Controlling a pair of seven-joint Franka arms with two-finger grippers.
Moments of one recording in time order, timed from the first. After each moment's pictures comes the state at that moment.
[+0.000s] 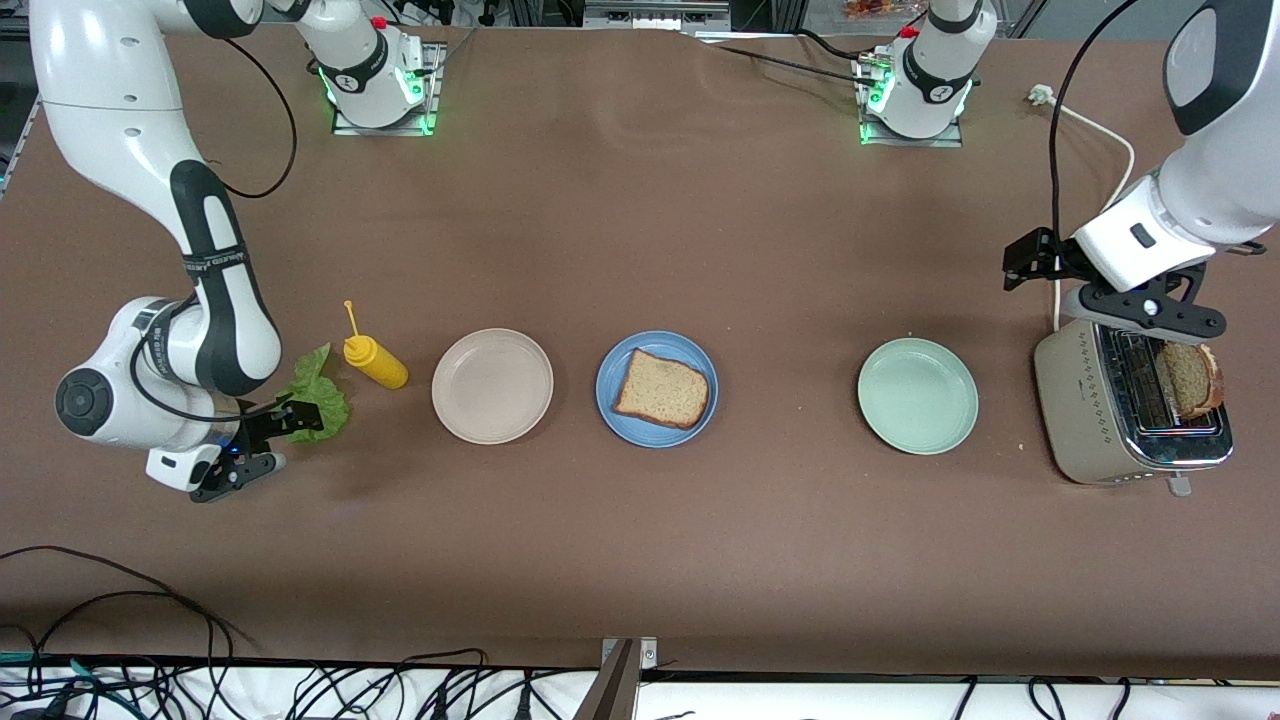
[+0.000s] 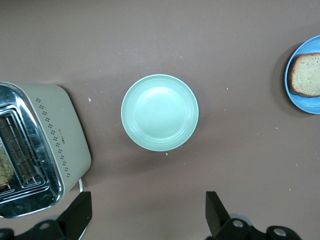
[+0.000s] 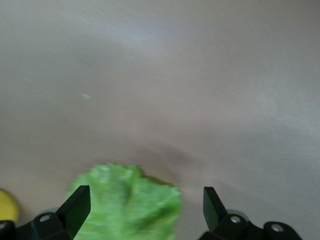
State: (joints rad) left arm -0.07 0.07 -0.02 -1.66 0.00 1.67 0.14; right arm 0.04 0.74 -0.13 -1.56 0.20 2.22 -0.62
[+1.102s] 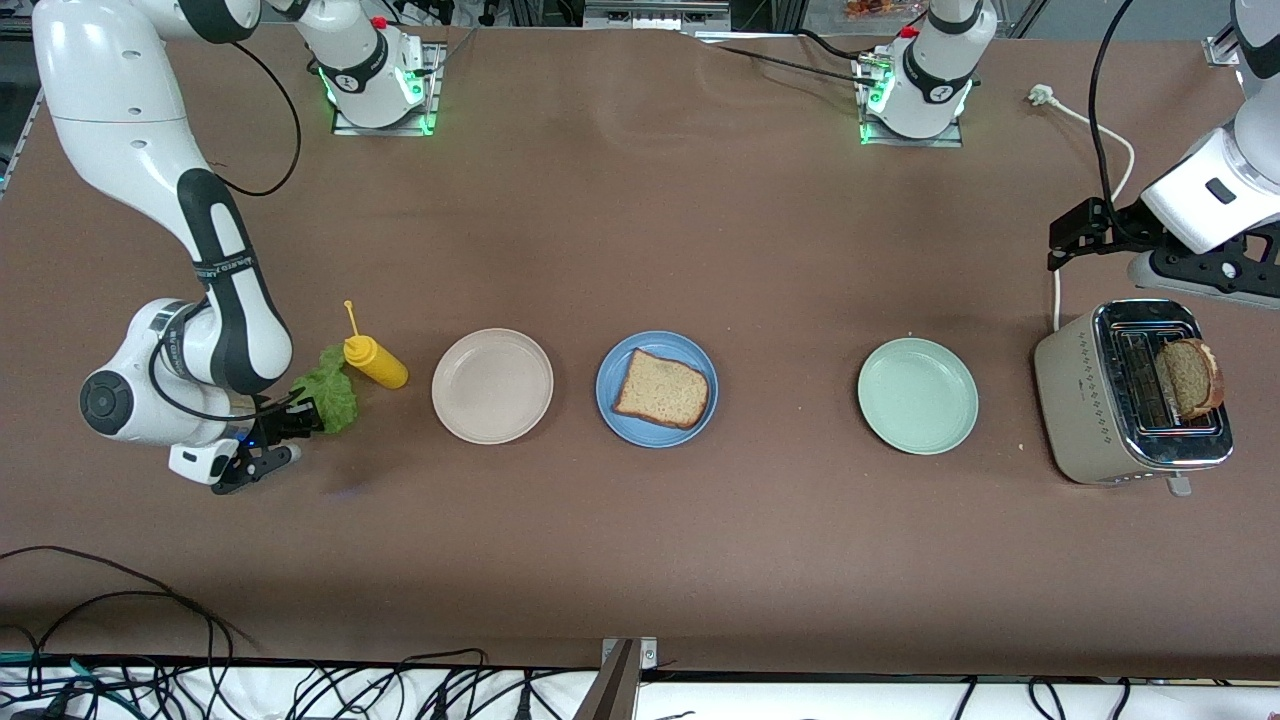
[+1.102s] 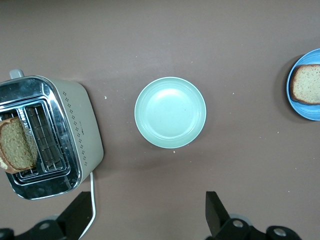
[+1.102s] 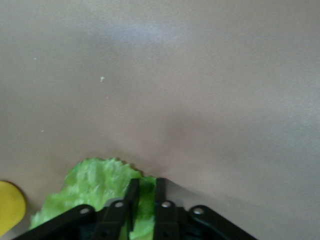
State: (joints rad) left arm -0.05 0.02 0.00 -1.64 0.00 1.63 0.14; right arm 0.02 0.76 -0.09 -1.59 0.20 2.20 -0.63
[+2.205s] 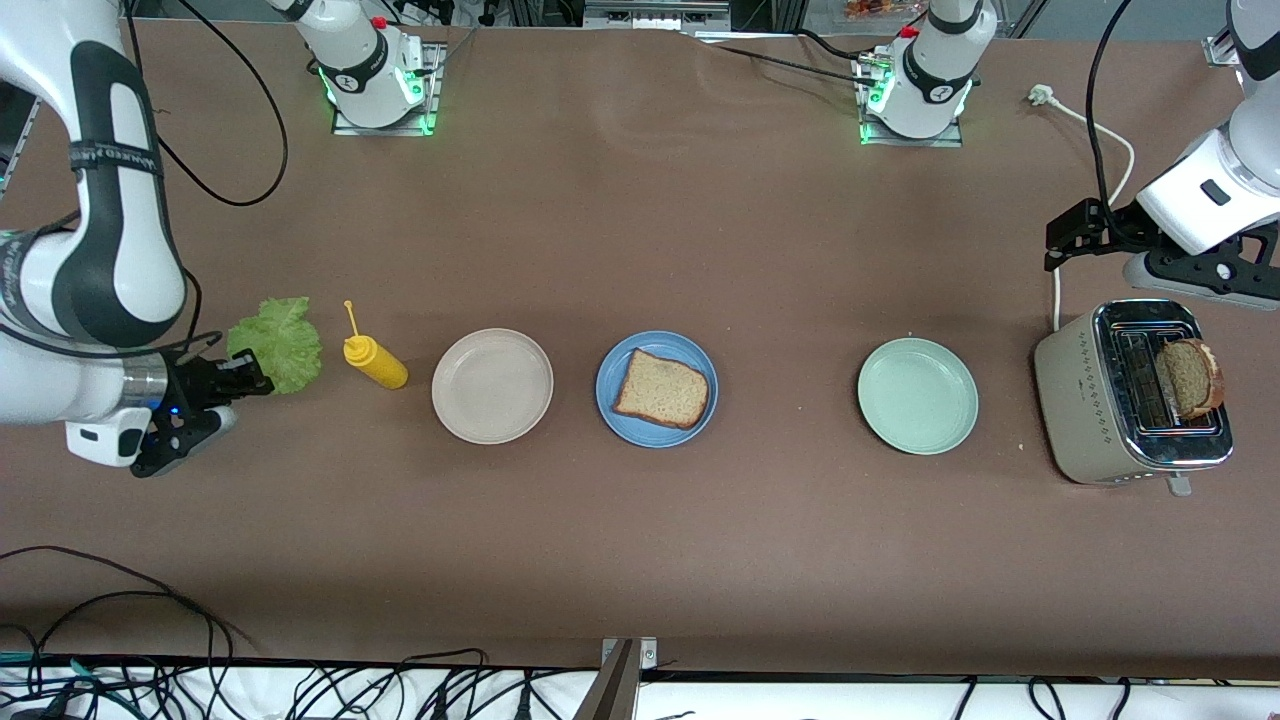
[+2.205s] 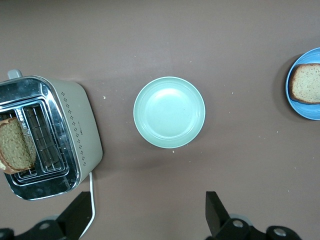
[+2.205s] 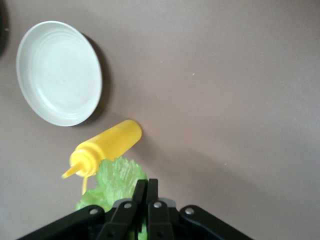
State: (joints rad) left arm -0.05 0.02 0.00 -1.64 0.00 1.63 0.14; right arm 0.03 0.54 -0.08 -1.39 0.20 1.69 -0.63
